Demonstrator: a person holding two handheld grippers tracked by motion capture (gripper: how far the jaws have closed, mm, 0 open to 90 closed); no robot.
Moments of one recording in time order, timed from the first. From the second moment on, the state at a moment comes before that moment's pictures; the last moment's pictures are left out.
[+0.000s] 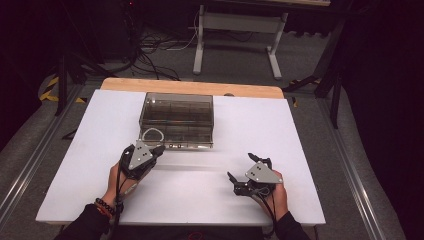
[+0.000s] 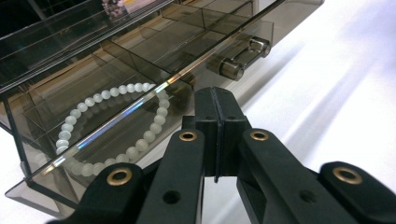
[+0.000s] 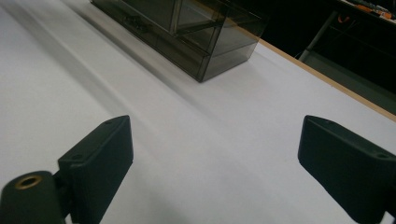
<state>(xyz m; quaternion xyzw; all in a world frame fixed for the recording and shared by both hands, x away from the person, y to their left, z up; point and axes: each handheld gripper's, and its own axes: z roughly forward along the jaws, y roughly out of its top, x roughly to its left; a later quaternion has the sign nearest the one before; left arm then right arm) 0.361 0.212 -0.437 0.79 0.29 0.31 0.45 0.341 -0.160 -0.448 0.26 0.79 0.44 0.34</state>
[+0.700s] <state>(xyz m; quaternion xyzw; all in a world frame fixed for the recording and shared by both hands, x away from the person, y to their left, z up) 0.366 0.206 -0.436 0.79 0.27 0.33 0.44 0.341 -0.161 -0.448 0.26 0.79 0.44 0.34</state>
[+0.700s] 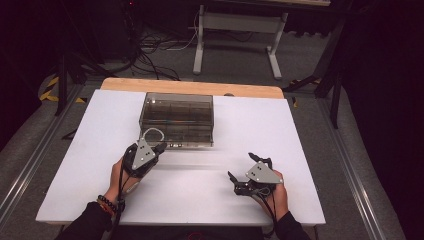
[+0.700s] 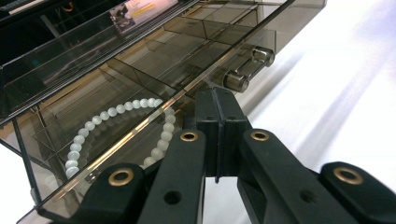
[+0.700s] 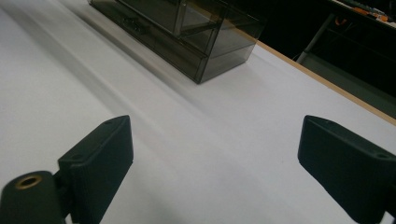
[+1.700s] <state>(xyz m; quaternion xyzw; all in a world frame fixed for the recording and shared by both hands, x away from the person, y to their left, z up) 0.375 0.209 -0.435 0.78 0.28 0.35 0.43 0.341 -0.160 -0.448 0.26 0.79 0.44 0.34</state>
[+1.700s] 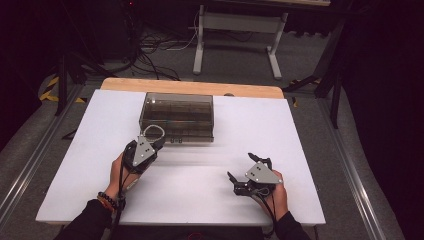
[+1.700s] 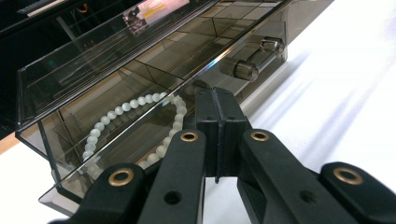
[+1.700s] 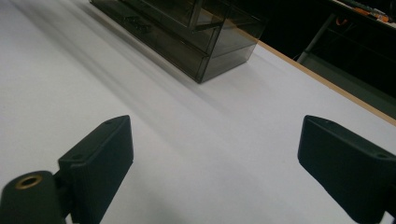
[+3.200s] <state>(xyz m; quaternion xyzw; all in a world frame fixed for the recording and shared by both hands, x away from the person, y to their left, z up) 0.392 0.213 -0.431 0.77 0.30 0.36 0.44 0.341 -0.159 -0.449 0.26 0.79 0.44 0.34</state>
